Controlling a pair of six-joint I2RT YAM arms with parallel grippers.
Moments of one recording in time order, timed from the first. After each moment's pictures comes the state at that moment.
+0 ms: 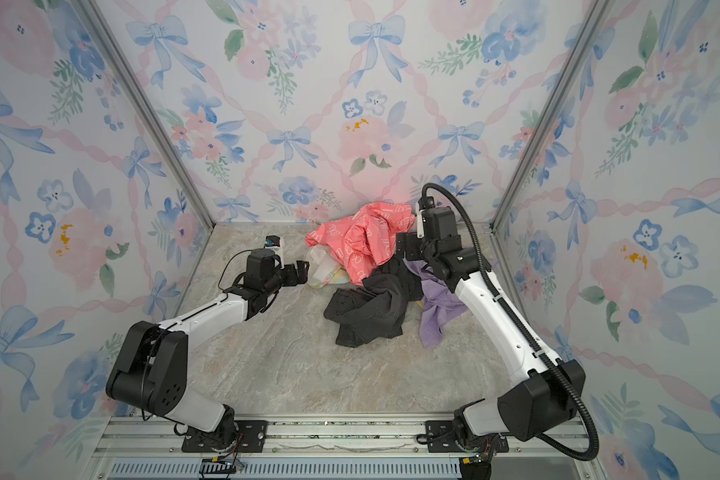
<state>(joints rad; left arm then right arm) -0.31 1.53 0.90 0.12 -0.02 -0.29 0.36 1.43 1.47 -0.61 0.16 0.13</state>
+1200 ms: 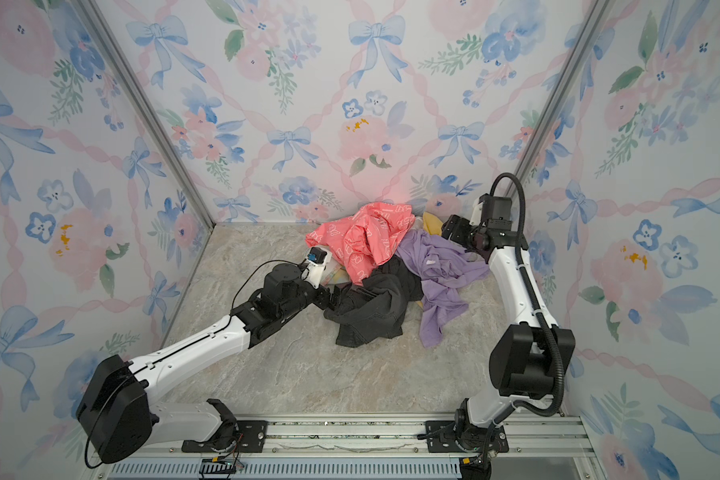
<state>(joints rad) -0.68 1.31 0.89 0.09 0.01 -0.07 -0.09 1.69 1.63 -0.64 -0.23 0.34</state>
